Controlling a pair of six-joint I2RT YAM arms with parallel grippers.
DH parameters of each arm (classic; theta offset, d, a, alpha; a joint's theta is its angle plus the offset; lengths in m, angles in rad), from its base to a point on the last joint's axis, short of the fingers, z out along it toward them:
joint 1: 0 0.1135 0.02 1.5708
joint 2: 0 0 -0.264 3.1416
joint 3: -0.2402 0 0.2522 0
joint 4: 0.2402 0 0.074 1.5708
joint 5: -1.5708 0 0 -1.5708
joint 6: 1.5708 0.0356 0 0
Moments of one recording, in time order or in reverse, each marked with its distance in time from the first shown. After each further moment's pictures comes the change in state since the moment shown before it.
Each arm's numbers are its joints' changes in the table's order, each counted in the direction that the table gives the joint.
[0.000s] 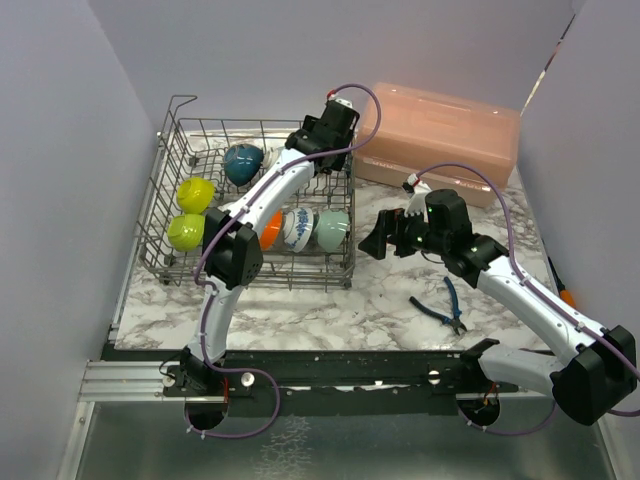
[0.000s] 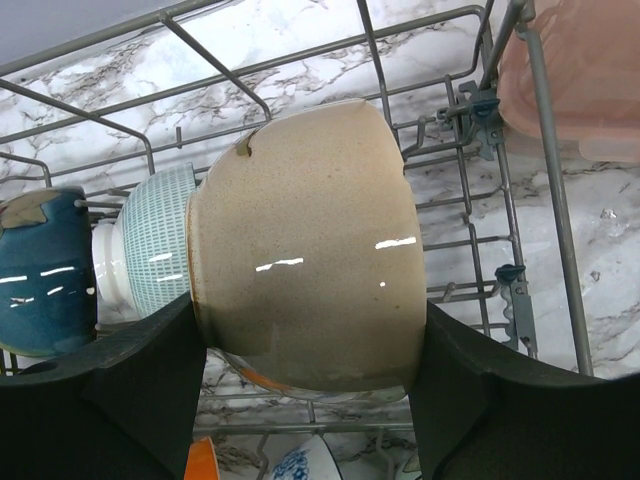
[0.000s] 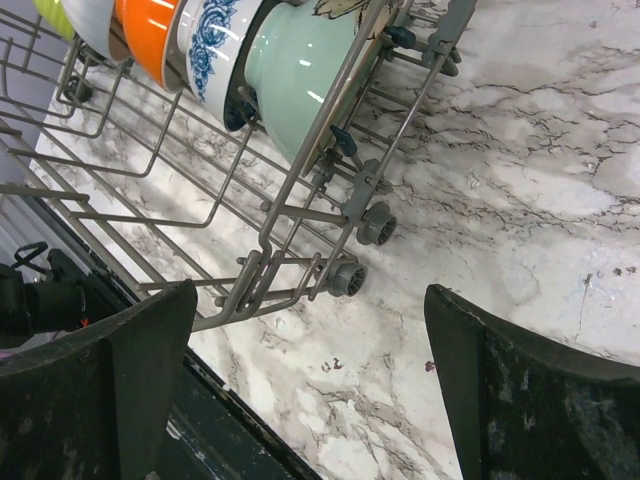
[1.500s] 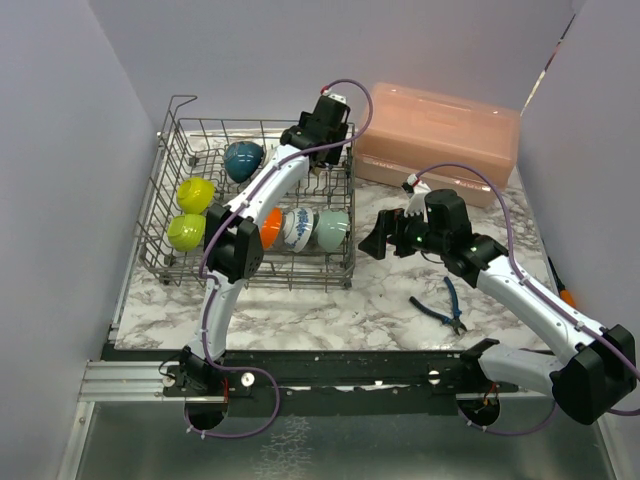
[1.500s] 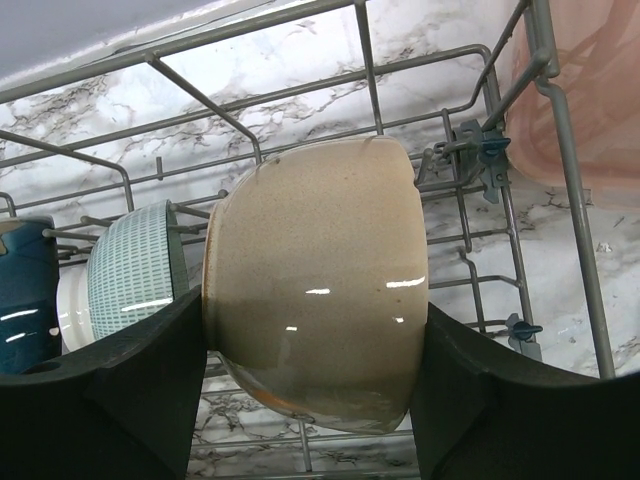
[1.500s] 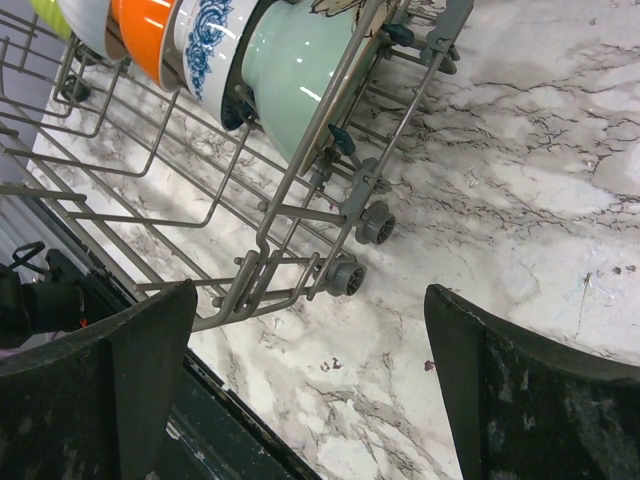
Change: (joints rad) left arm 0.057 -0.075 -0.056 -0.052 -0.087 -0.002; right arm 0.000 -0.004 0.000 0.000 -0.002 0.000
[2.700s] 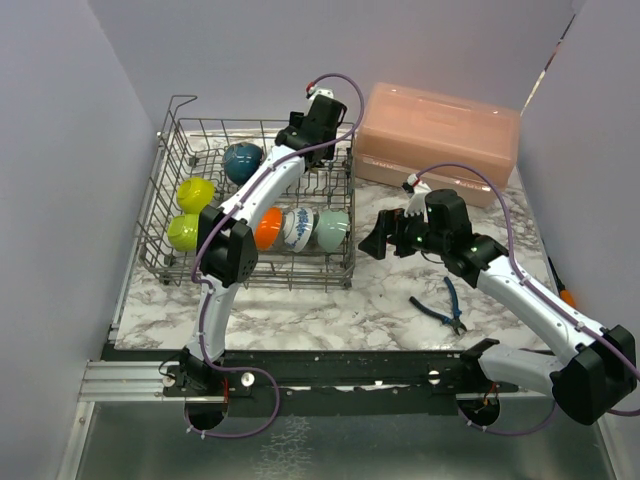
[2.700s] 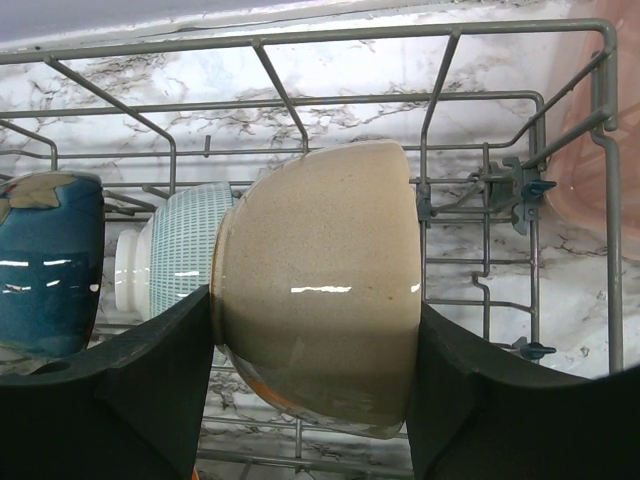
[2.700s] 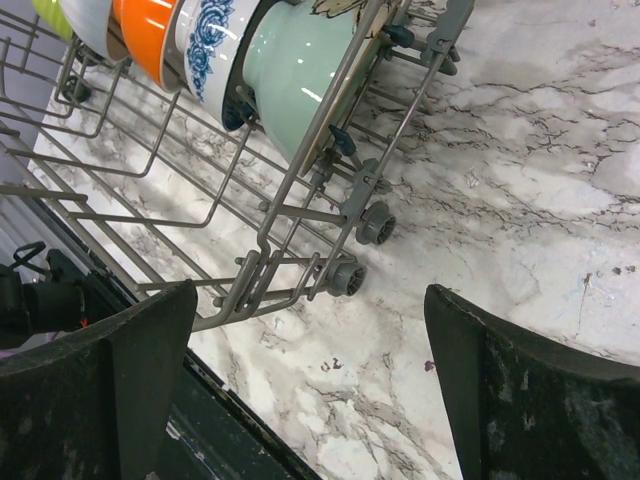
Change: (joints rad) left arm -0.005 0.081 0.080 -0.023 0.112 -0.123; right arm 0.000 0.002 0.000 0.000 0.000 0.000
